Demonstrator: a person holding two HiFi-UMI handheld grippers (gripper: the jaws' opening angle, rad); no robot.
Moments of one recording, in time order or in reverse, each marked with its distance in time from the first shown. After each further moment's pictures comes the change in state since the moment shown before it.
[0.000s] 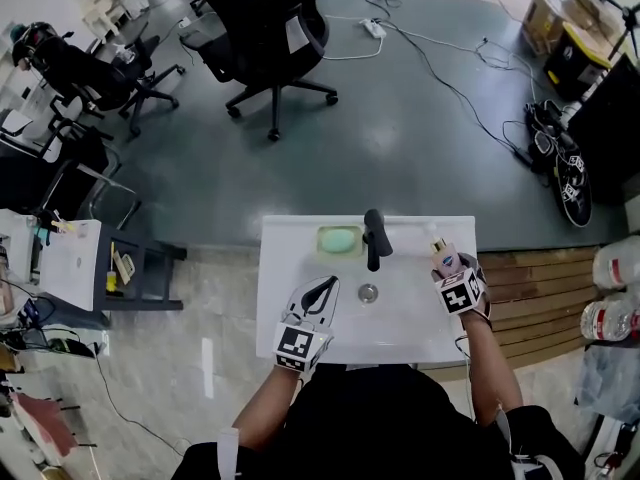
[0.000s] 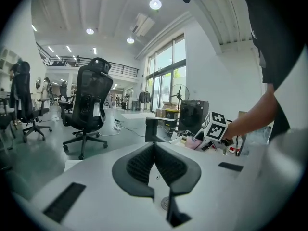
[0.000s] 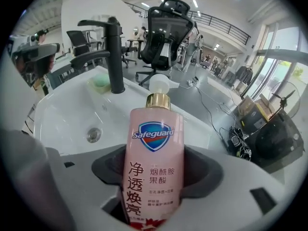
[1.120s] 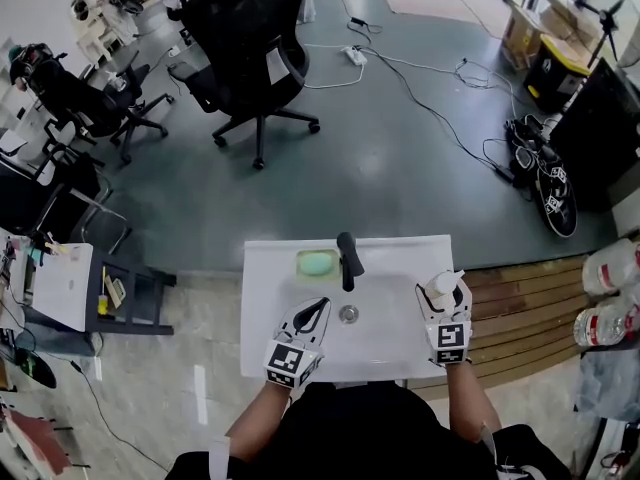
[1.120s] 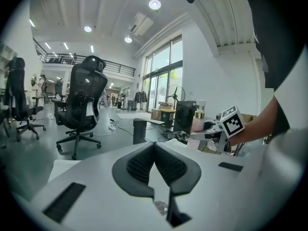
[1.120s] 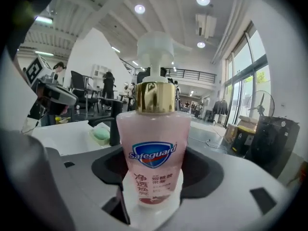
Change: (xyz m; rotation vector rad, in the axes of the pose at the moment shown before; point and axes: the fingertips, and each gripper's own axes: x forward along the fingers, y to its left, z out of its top) left arm 0.015 -0.041 0.013 -0.004 -0.002 -0.057; right arm -0.115 -0.021 0.040 0.135 -0.661 -0.144
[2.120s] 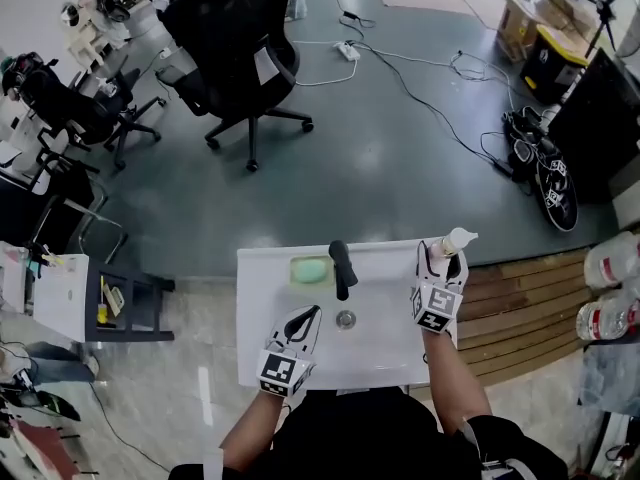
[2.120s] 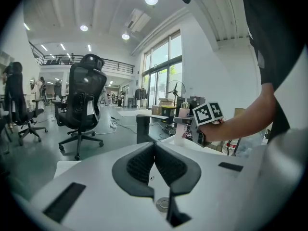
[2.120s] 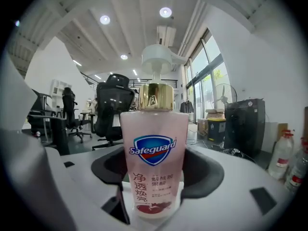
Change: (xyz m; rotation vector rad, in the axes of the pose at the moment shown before) left arm 0.013 0.015 -0.006 0.034 0.048 0.012; right arm 0.079 -0.076 0.018 0.278 -0.140 -0.360
